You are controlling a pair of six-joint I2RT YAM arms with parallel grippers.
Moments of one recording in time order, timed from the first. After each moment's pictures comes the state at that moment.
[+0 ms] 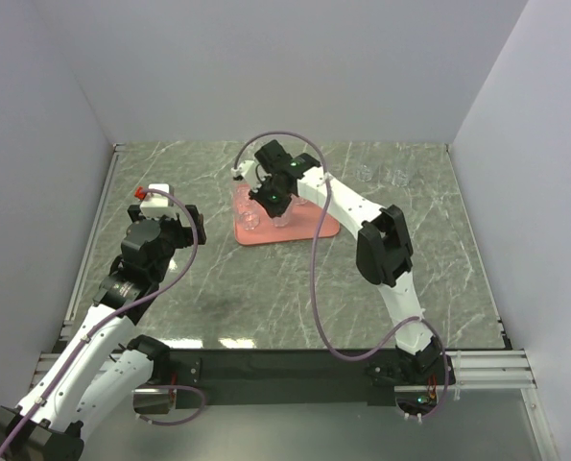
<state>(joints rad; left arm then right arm) -0.38 0.72 0.67 -0.16 -0.31 -0.18 0.68 2.22 2.07 -0.92 -0.17 -0.40</state>
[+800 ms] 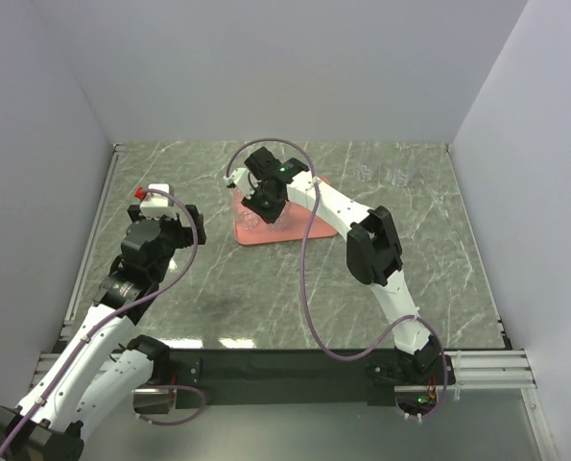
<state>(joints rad) -0.38 0.72 0.67 -0.16 -0.31 -0.18 0.73 2.31 2.15 -0.95 -0.09 -0.40</state>
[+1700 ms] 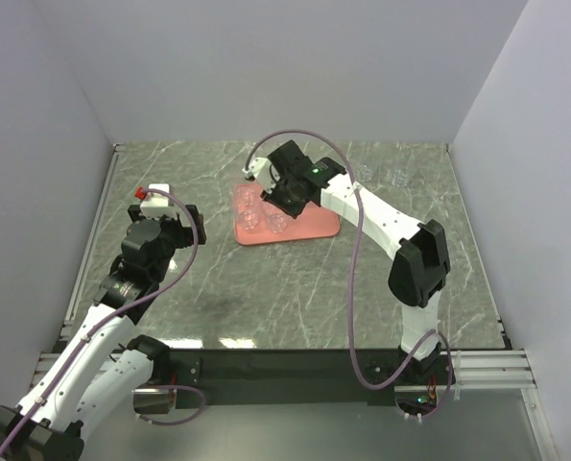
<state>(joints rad) -0.38 0.72 0.67 -0.16 -0.31 -0.18 0.72 1.93 1.85 -0.89 0.01 -0.42</state>
